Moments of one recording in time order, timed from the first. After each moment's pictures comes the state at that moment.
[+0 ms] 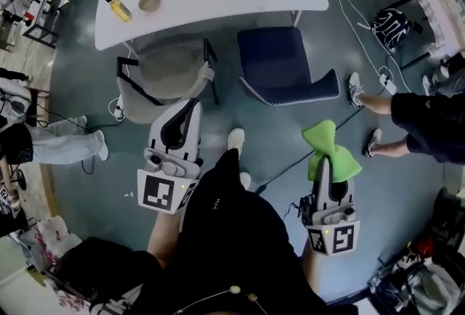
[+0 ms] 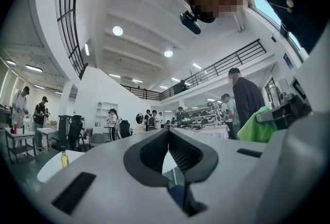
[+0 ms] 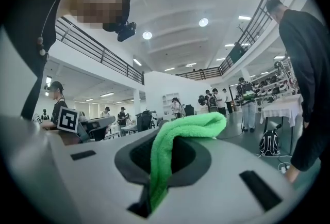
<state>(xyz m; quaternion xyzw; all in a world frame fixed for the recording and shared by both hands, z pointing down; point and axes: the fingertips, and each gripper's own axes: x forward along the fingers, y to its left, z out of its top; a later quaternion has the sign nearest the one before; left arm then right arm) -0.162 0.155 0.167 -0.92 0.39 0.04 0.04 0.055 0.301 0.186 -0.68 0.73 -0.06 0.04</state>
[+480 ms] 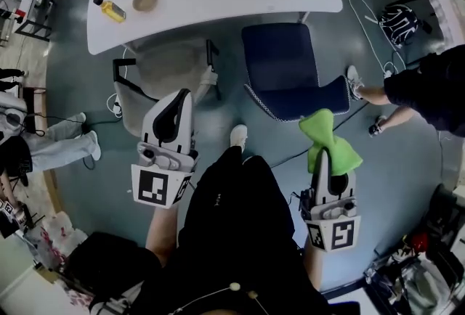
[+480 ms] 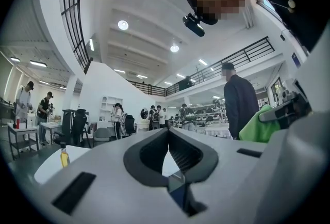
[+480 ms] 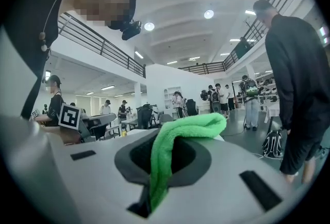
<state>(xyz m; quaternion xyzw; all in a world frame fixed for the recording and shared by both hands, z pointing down) -0.186 0.049 0.191 -0.91 0.41 0.03 0.02 0.036 0.194 0.199 -0.67 0.74 -0.07 0.00</state>
